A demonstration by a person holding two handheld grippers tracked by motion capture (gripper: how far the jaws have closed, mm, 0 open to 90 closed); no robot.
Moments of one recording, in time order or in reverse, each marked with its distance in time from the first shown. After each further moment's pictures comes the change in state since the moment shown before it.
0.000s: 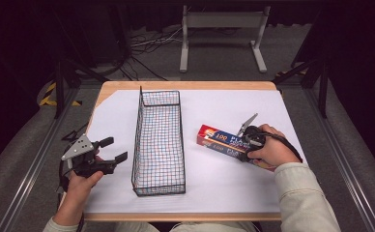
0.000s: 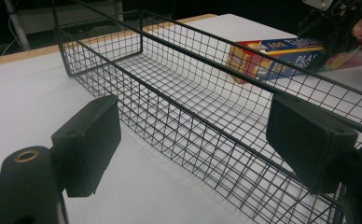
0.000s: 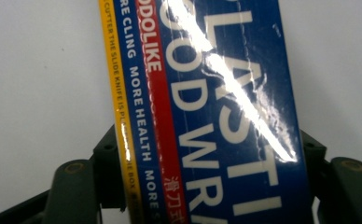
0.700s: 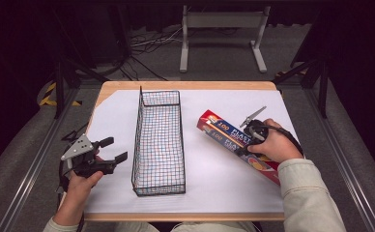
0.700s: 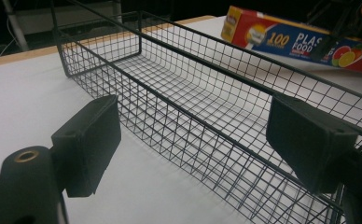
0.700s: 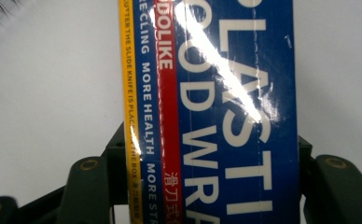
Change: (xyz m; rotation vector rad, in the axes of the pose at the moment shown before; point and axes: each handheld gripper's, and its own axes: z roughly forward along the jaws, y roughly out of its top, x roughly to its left) left arm 0.000 0.000 0.000 -0.009 -0.004 -0.004; right arm 0.004 0.006 -0.031 -0.128 0.073 0.182
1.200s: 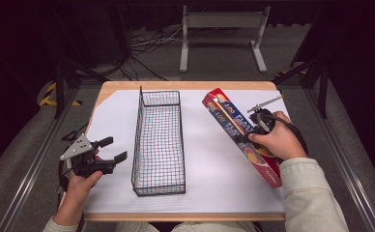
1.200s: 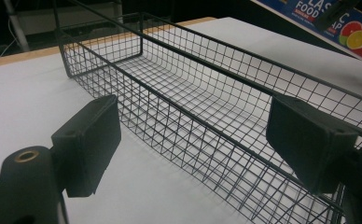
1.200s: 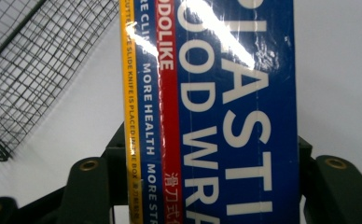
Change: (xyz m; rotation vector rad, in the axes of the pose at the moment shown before) left arm 0.001 0.000 -0.001 -0.006 0.000 -0.008; right arm 0.009 0.012 -0.037 -0.183 -0.035 0.203
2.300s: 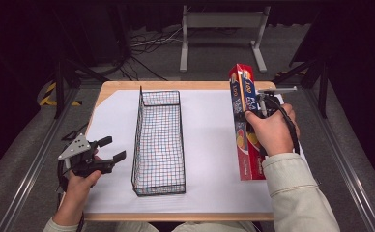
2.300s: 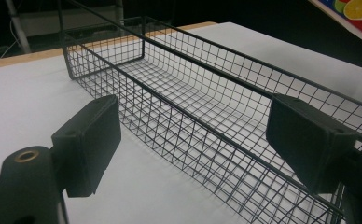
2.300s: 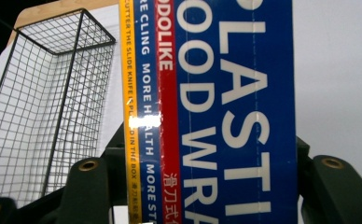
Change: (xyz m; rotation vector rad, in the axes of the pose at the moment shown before) left arm 0.001 0.000 -0.002 -0.018 0.002 -0.015; right arm 0.028 0.031 -0.032 -0.184 -0.215 0.544
